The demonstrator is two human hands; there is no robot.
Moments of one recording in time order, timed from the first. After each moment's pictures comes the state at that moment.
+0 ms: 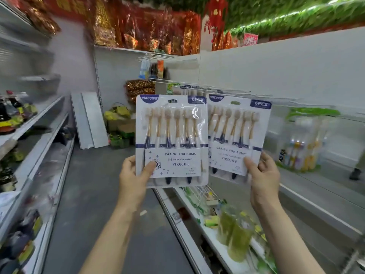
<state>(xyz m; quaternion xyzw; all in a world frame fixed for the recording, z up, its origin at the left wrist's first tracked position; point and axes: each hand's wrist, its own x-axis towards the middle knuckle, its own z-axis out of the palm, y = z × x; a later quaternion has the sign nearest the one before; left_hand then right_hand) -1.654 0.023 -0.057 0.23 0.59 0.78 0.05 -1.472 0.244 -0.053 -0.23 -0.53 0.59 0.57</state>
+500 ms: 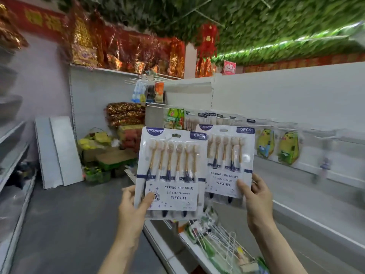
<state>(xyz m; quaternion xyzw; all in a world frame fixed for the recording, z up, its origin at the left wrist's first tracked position) -2.051 0.100 -0.089 0.26 0.56 0.78 0.11 -1.849 0.306 -0.069 -0.28 -0.53 0.55 0.58</state>
